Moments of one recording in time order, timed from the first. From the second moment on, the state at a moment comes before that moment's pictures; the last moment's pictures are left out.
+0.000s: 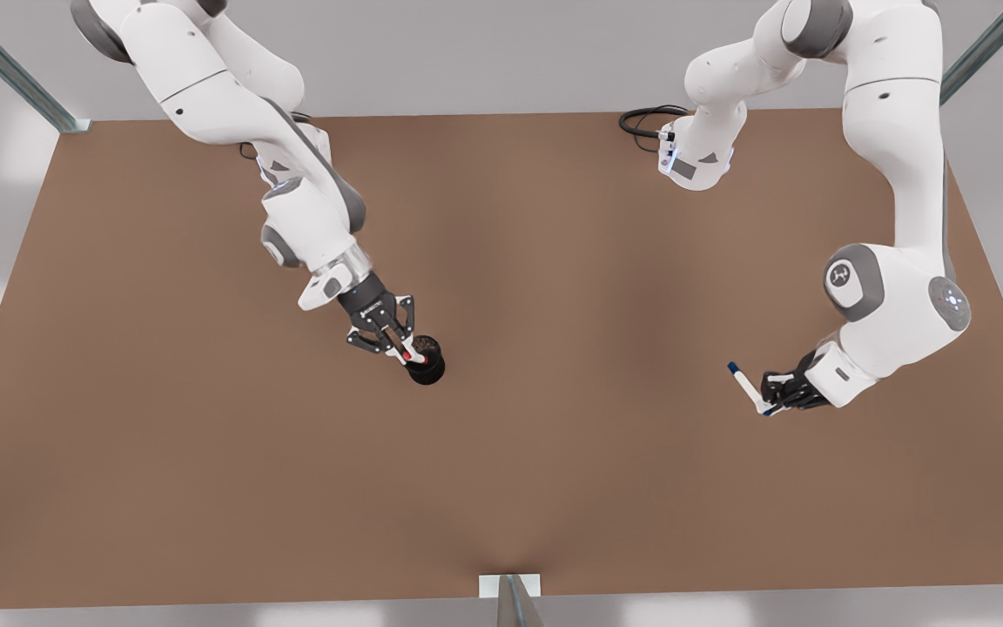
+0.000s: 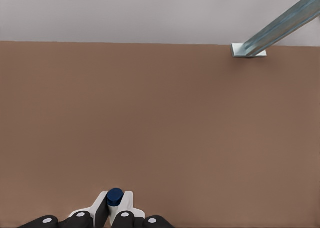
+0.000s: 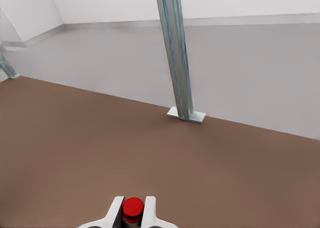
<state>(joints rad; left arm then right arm) 0.30 0.38 -0.37 -1.68 -0.22 2.21 0.20 -0.30 0.25 0.75 -2.23 -0.56 3.31 0.50</state>
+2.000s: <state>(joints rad) -0.79 0.84 -0.13 -1.52 -0.13 3.39 -0.16 0.12 0.13 0.00 -1.52 0.01 1.61 0.13</state>
